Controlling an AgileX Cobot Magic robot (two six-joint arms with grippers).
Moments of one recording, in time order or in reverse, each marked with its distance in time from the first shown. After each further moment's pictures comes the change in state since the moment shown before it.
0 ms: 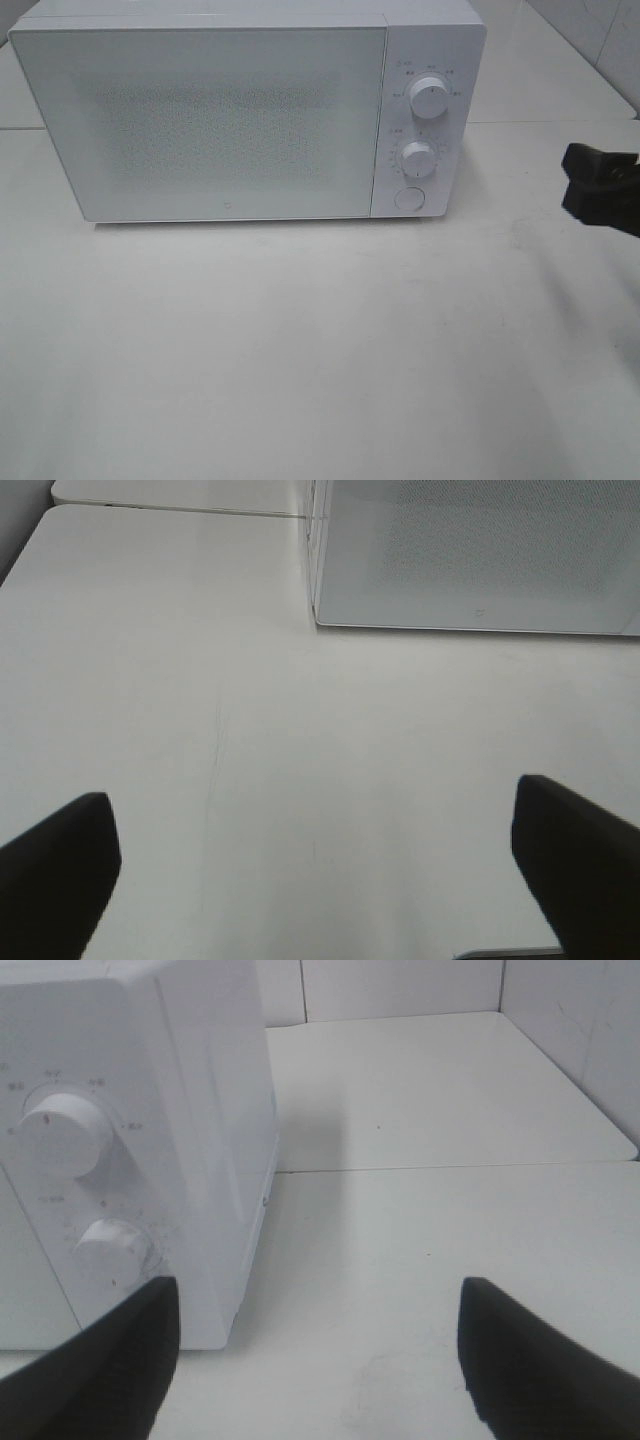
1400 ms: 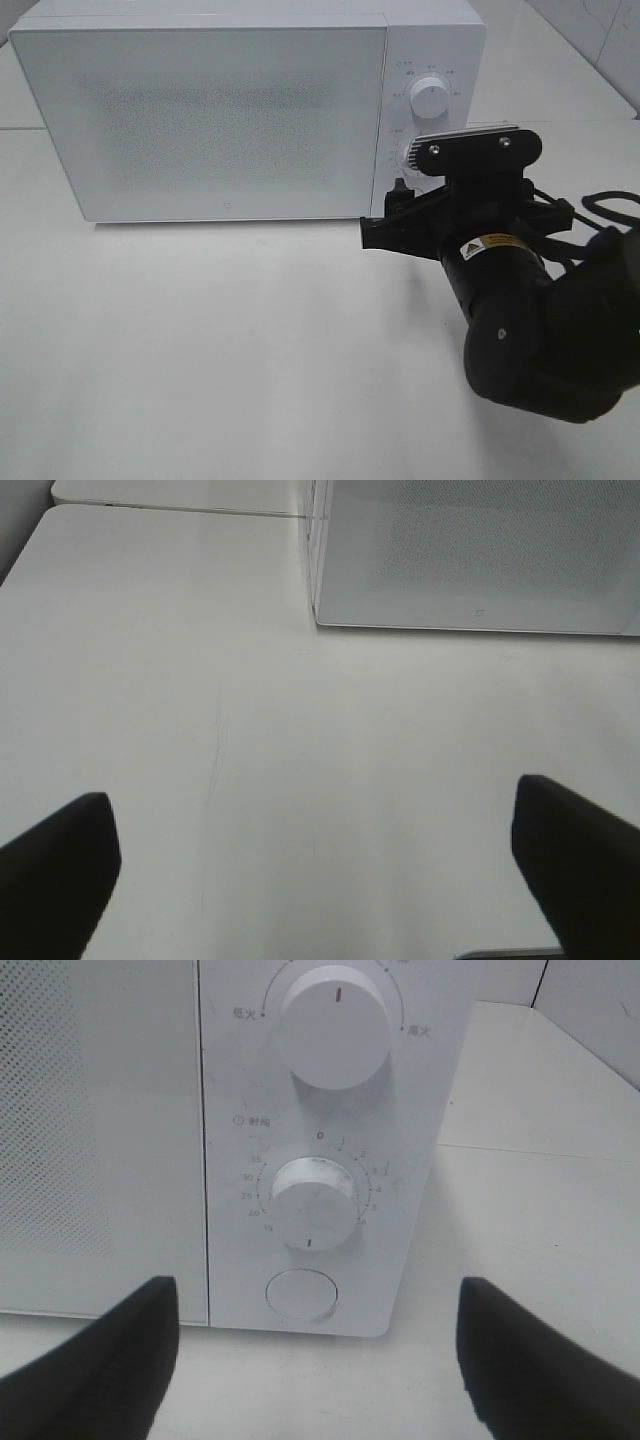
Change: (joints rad) left arm 0.000 0.000 0.000 0.000 0.000 0.000; right arm 0.639 0.586 -0.360 0.771 -0.347 -0.353
